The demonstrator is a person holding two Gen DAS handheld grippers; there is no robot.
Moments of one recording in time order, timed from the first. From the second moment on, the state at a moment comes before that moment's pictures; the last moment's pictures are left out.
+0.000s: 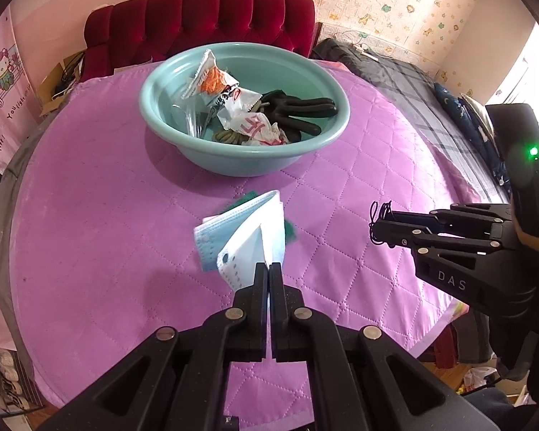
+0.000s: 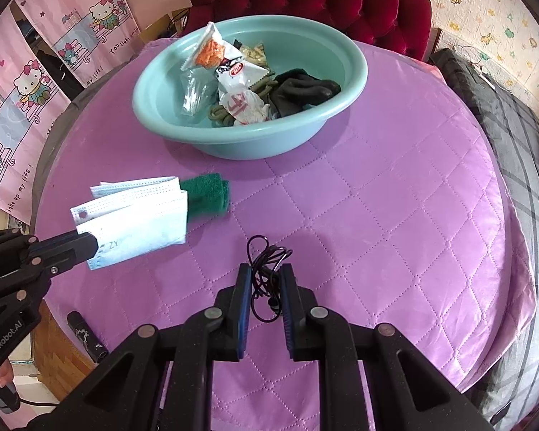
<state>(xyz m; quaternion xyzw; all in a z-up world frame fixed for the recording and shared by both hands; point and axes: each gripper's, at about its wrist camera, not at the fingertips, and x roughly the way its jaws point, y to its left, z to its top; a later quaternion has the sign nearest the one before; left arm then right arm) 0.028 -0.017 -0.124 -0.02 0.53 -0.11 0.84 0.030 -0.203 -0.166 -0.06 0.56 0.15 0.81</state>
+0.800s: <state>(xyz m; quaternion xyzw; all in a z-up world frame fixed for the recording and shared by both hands) 0.032 -0.018 -0.062 -0.01 0.49 -0.14 0.86 0.034 -0.196 -0.115 -0.07 0.53 0.16 0.83</state>
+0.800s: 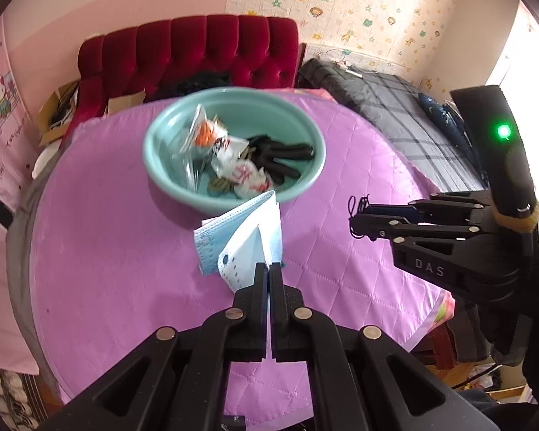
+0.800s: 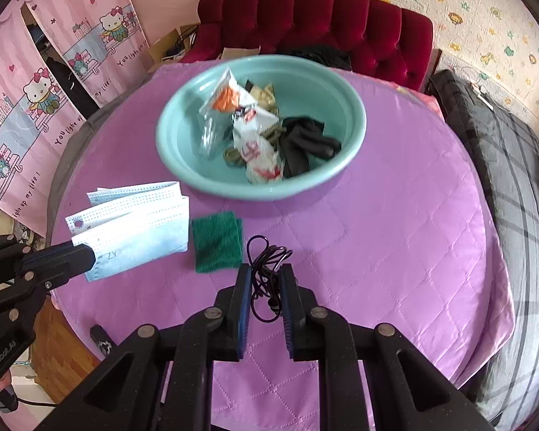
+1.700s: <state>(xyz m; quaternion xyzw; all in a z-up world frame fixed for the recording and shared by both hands) 0.132 -0.027 -0.041 0.00 0.47 -0.15 0.87 0.134 -0.178 -0.070 -0.08 0.50 0.17 0.84</state>
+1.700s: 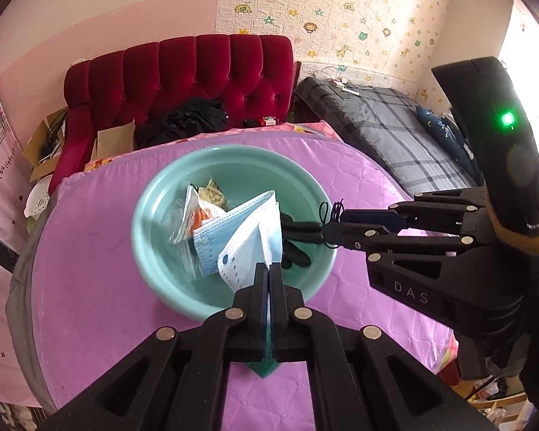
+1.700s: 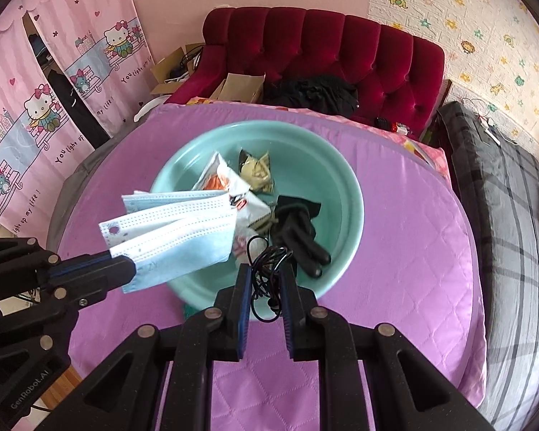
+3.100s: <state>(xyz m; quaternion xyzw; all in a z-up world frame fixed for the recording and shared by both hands) 0.258 -0.035 -0.117 0.03 0.51 -0.14 0.85 0.273 -0.171 -0.133 -0.04 0.55 0.17 0.82</state>
